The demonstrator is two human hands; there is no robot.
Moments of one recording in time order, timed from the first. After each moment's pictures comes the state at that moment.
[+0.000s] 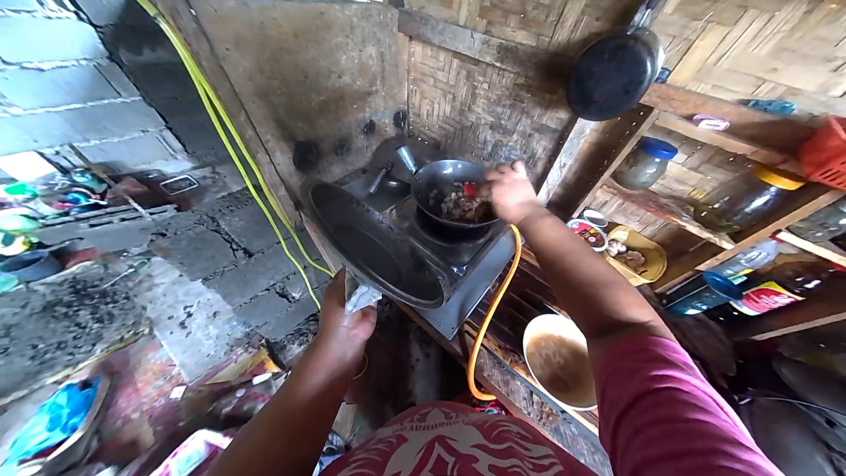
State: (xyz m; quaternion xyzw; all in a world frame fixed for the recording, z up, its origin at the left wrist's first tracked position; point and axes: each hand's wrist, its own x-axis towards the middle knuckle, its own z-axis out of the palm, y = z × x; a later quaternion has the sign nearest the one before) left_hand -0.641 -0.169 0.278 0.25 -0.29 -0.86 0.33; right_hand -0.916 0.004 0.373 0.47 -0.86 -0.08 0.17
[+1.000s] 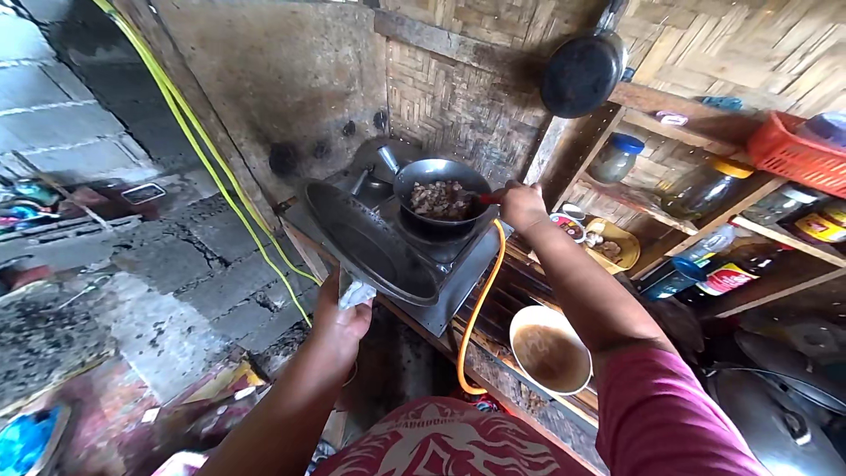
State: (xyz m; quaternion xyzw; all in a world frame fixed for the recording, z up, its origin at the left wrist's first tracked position) left_hand -0.647 -0.160 0.284 0.25 -0.29 -0.87 0.30; right_hand -0.907 0.052 0.369 0.26 -0.96 -0.04 0.05
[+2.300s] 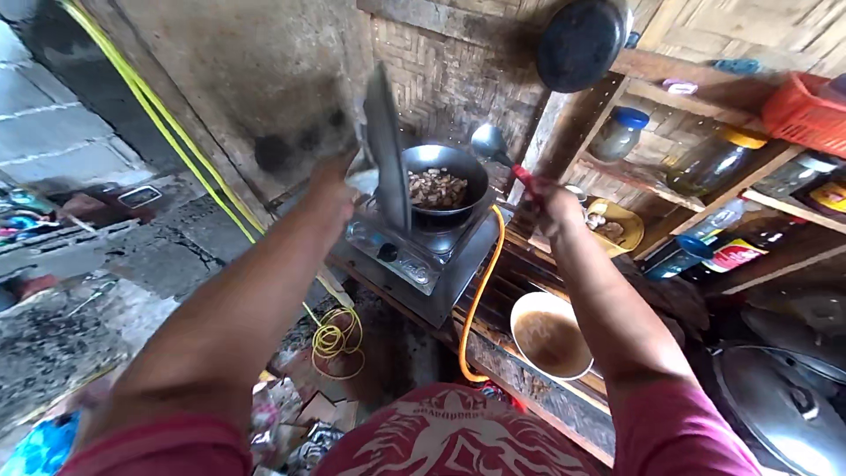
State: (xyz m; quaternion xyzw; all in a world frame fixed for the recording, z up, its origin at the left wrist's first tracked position) left_hand -0.754 -0.216 0.384 0.18 -0.65 -0.71 0.21; right_hand -0.900 0.112 0.340 0.00 -0.70 0.71 -0.02
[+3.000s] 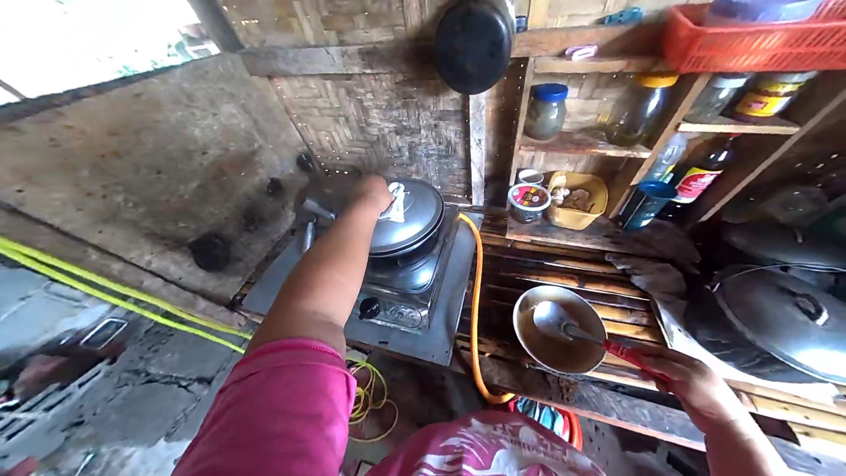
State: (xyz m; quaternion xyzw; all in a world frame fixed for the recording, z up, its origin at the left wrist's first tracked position) left_hand -0.963 -0.146 0.376 0.11 -0.99 -0.03 -0.04; right_hand -0.651 0.333 0.194 -0.22 -0.74 0.63 -0.03
